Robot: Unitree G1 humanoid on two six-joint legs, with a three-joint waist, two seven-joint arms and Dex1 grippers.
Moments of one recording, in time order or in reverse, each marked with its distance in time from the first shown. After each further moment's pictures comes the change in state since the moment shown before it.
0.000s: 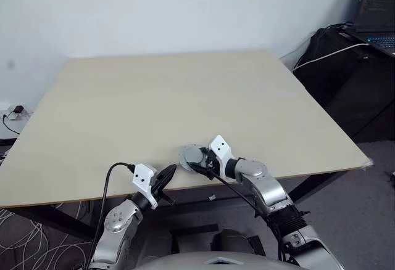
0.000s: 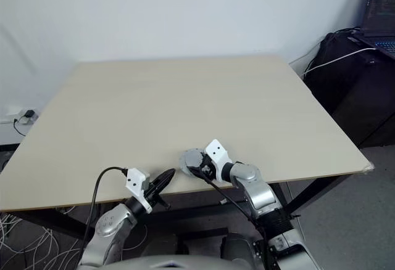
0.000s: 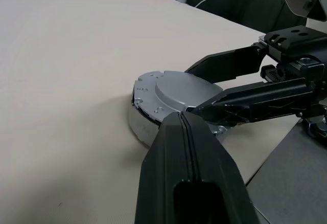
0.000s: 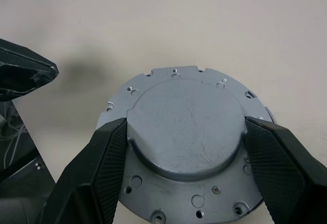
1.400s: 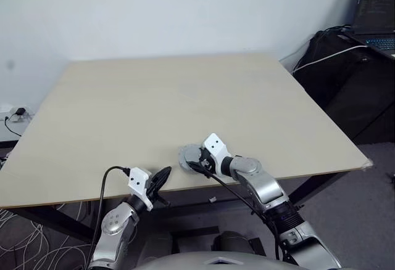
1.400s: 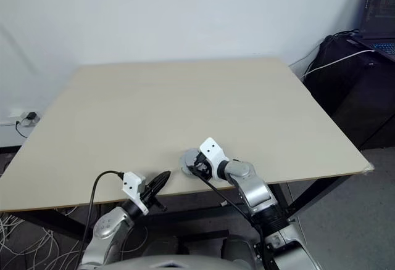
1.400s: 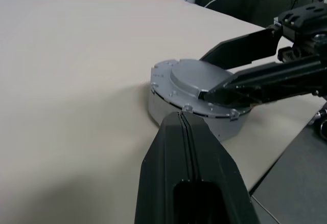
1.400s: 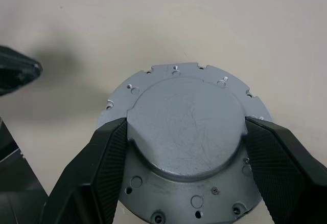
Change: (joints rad) left arm -0.021 -0.004 0.042 0.135 -0.005 -0.120 -0.033; right arm -0.029 0.012 0.039 -0.056 -0.059 0.153 -0.081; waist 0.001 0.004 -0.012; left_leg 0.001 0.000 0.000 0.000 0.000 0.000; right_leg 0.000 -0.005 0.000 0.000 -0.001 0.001
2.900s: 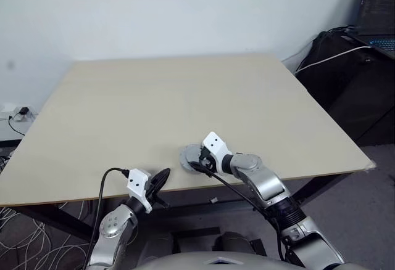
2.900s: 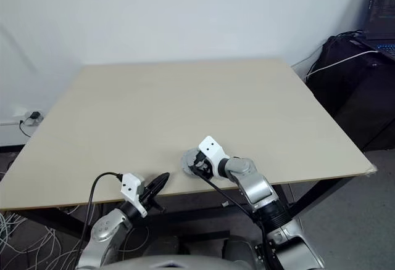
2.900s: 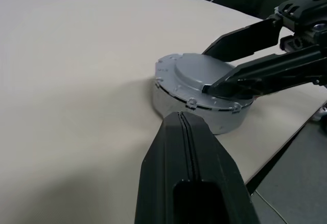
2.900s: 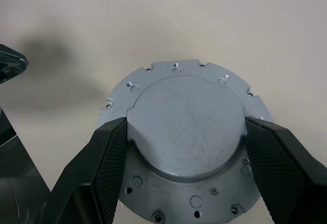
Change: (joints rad) left arm 0.035 0.022 -0.014 -0.054 0.000 0.044 0.029; right arm -0.036 -0.031 0.026 -0.023 0.000 0.096 0.009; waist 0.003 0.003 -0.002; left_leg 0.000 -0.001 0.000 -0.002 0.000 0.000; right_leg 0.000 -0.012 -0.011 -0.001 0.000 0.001
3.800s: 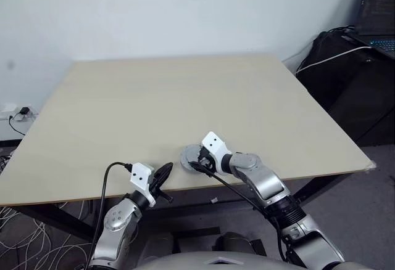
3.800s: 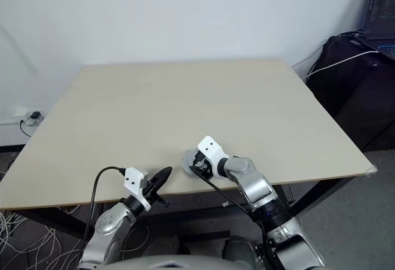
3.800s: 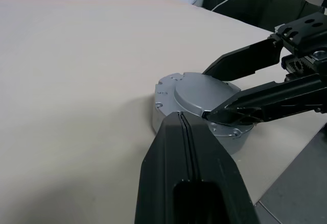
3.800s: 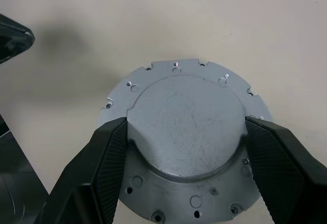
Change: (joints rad) left arm -0.039 -0.018 -0.006 -0.029 0.010 0.039 0.042; right arm -0.012 -0.008 0.018 -0.011 -0.005 0.034 -0.021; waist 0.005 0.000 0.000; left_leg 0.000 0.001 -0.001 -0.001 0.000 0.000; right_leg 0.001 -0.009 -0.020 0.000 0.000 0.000
